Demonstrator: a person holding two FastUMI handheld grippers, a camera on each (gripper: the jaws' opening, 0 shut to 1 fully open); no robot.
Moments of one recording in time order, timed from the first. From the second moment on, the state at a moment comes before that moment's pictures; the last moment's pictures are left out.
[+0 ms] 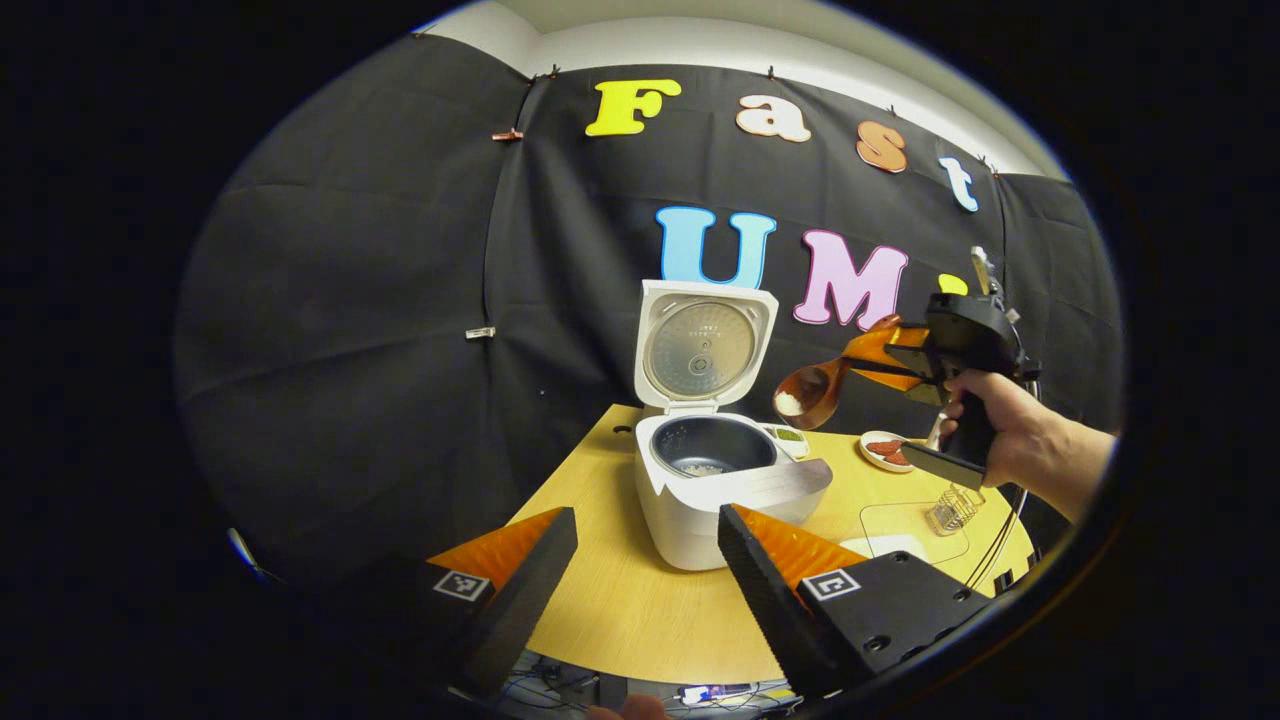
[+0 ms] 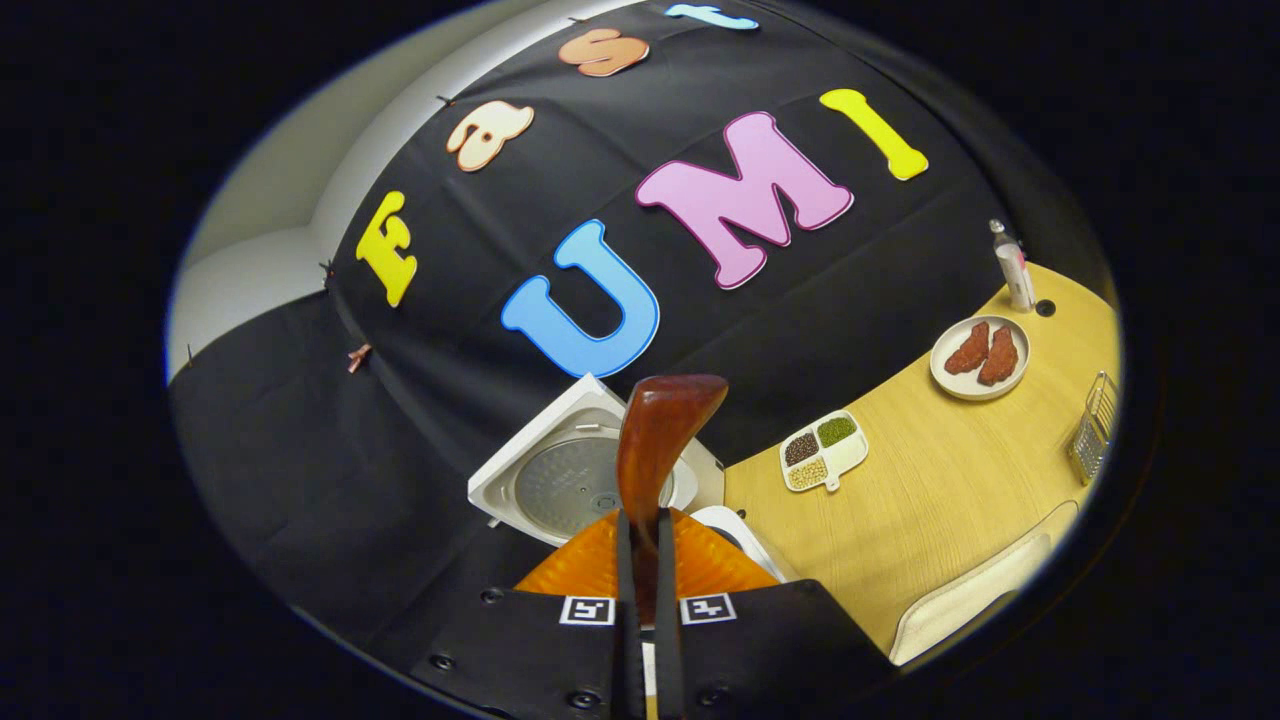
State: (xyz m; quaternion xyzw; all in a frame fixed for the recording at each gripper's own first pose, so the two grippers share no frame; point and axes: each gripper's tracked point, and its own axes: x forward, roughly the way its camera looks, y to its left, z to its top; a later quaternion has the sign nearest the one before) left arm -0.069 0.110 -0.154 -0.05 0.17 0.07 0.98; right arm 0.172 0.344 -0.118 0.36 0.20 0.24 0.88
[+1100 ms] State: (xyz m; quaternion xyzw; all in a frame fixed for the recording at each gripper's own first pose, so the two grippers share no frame) left arm -0.067 0.152 -0.176 -0.08 0.20 0.11 0.97; right arm 0.183 0.477 -0.116 -0.12 0.03 0.38 0.91
